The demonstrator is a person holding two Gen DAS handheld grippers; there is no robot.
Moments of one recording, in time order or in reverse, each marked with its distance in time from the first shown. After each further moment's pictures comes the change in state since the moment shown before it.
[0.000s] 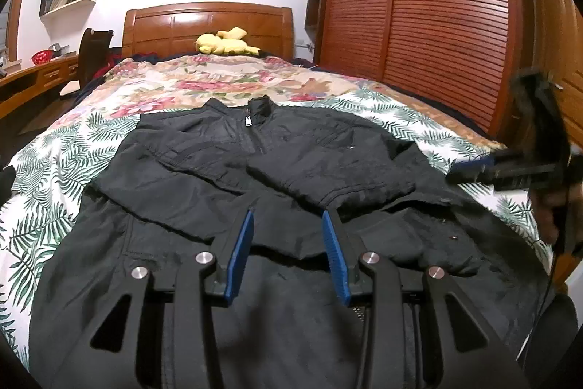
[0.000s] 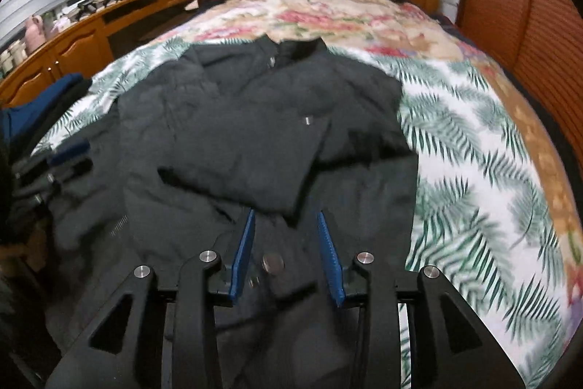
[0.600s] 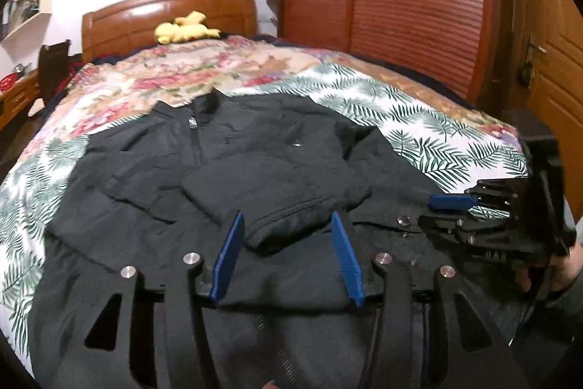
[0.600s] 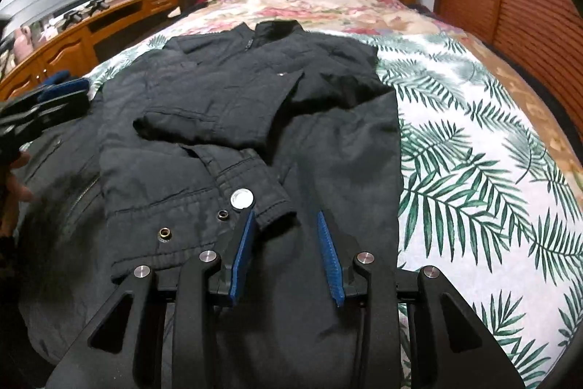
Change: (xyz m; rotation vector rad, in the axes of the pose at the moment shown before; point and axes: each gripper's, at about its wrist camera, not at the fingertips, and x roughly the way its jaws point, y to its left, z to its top) left arm 0.050 -0.068 0.045 0.125 0.151 -0.062; right arm 0.000 -0.008 -0.050 0.044 -0.072 -0.058
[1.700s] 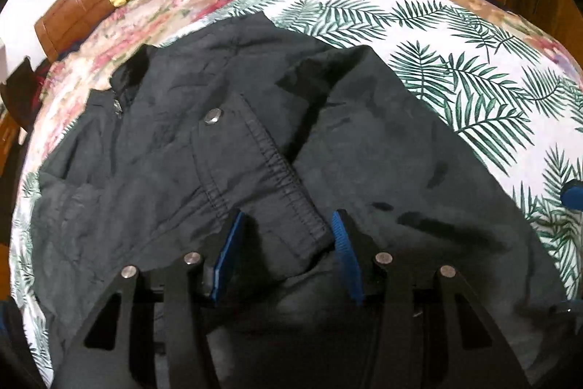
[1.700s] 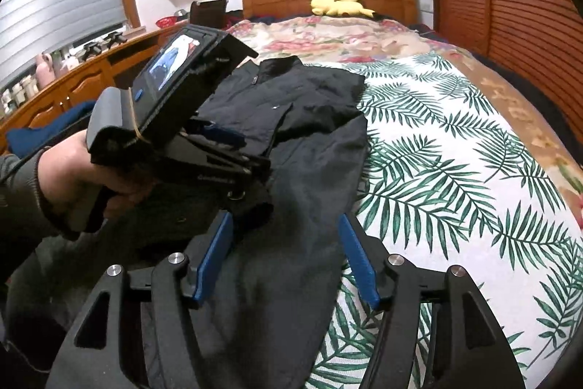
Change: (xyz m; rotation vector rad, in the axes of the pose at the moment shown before) left arm 0.145 -0.085 0.043 0.199 0.367 0.097; right arm -0.055 -0.039 -0.012 0.041 -0.102 0.110
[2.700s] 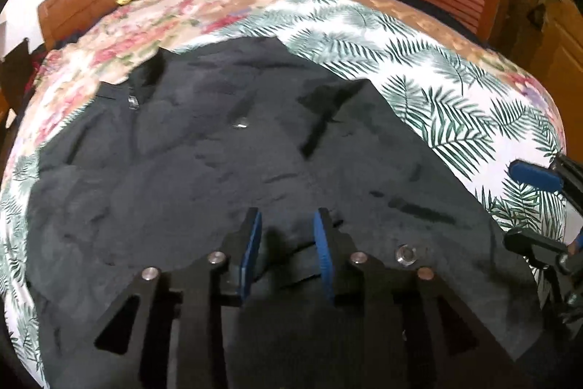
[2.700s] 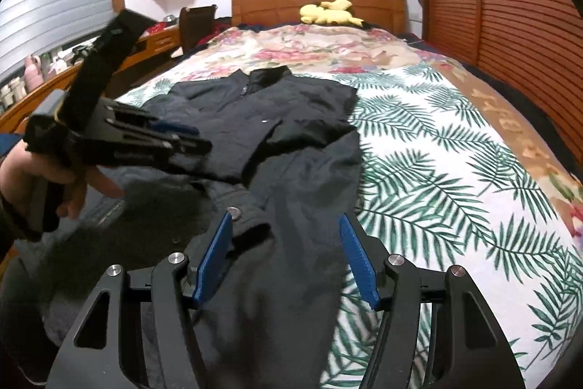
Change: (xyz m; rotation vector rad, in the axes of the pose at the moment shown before) left arm -0.033 0.029 -0.014 -0.075 -0.053 -0.107; right arm 0.003 0.001 0.009 0.012 -0.034 -0.076
